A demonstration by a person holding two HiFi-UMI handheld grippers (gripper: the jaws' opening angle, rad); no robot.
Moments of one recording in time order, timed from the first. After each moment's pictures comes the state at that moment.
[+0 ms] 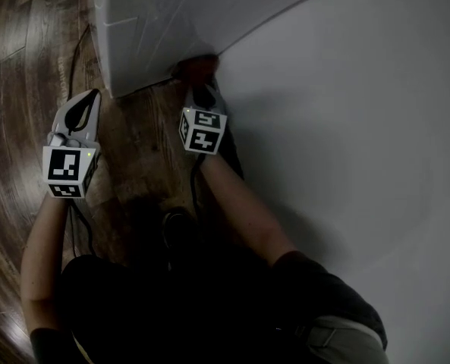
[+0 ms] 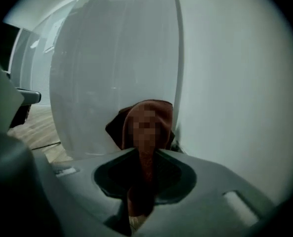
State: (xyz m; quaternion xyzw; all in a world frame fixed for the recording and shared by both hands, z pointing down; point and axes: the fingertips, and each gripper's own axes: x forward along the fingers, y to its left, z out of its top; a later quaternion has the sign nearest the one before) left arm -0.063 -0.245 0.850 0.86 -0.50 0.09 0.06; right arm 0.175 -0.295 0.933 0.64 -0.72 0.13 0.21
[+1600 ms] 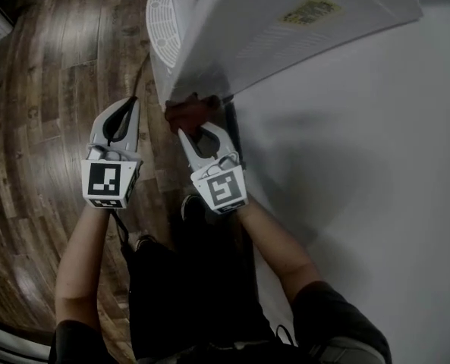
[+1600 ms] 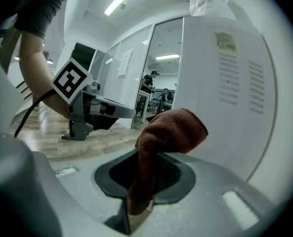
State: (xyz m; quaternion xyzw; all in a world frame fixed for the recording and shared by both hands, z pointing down) left arm -0.111 -0.207 0.579 0.82 -0.57 0.04 0.06; right arm -0.015 -0.170 0.615 0.33 -0.92 -0.06 0.21
